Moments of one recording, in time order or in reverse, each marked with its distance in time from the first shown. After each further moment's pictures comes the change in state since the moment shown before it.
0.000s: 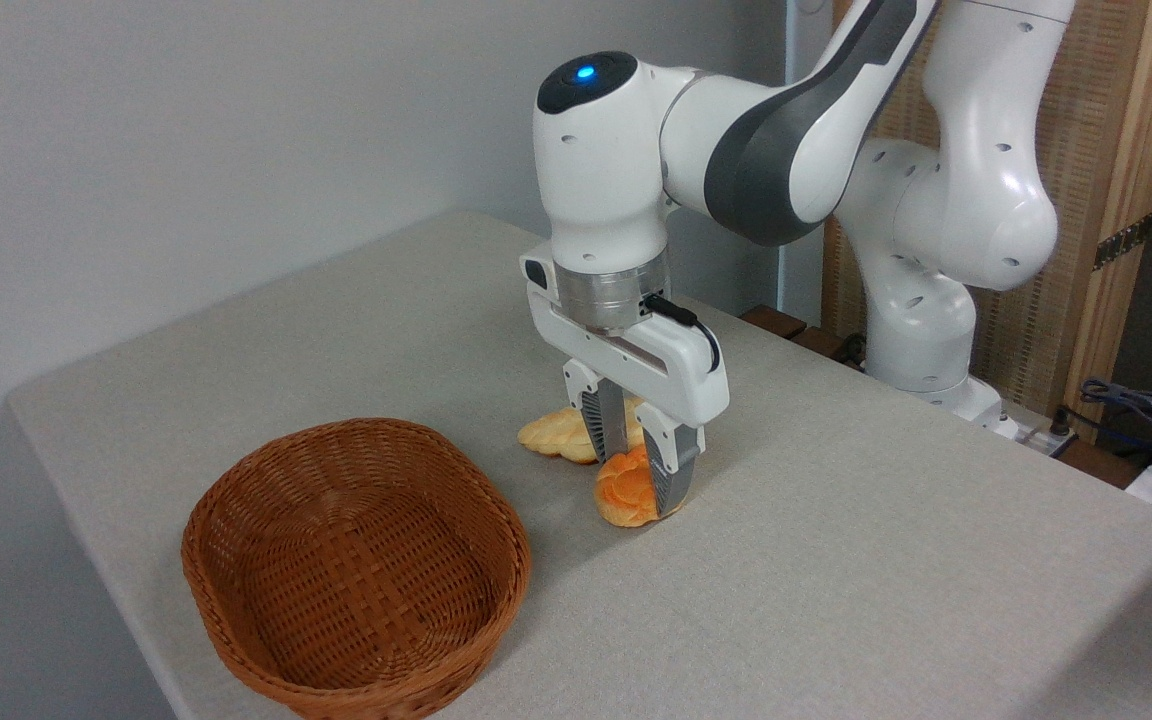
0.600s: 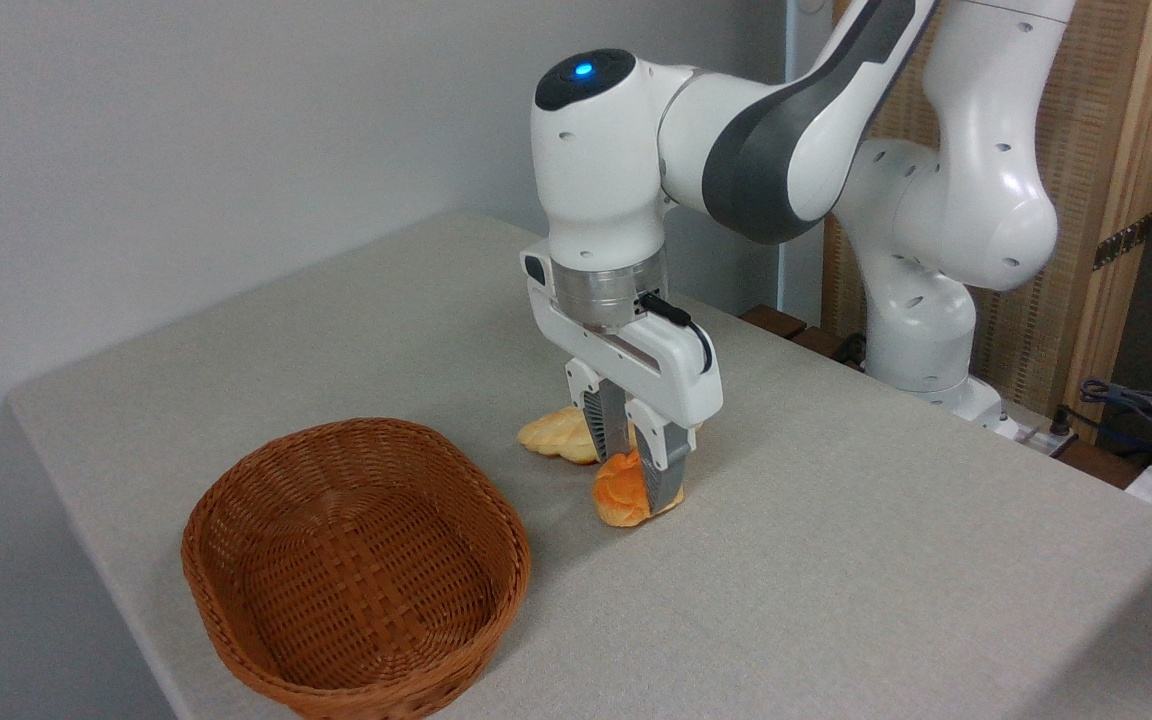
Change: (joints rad) arm -0.001 0.001 0.000 0.015 0.000 0.000 0.046
